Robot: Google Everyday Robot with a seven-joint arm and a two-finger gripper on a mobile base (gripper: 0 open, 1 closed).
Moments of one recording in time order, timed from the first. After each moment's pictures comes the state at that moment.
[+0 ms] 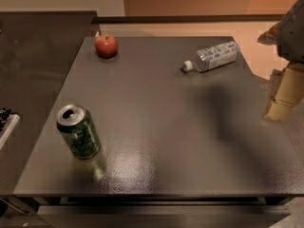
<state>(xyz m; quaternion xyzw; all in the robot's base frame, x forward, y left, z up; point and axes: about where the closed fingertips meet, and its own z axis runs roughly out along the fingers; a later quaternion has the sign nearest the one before) 0.438 -0.217 0.976 -0.60 0.78 -0.03 0.16</state>
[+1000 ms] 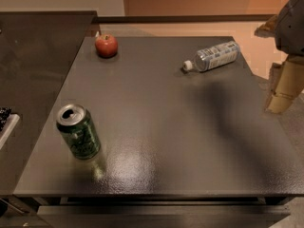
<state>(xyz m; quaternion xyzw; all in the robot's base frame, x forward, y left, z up) 0.450 -0.216 0.982 -0.63 0.76 -0.05 0.16</state>
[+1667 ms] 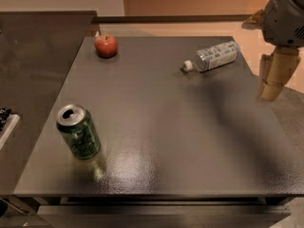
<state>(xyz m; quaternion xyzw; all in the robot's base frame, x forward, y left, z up) 0.486 -0.216 0.978 -0.66 0.73 -0.06 0.16</state>
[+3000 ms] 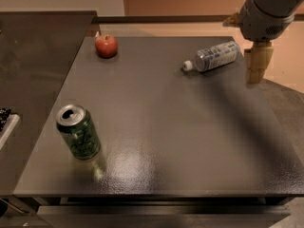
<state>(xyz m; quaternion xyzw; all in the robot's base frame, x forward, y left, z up) 0.580 -0.227 0.941 -0.73 0.66 -0.10 0.14</state>
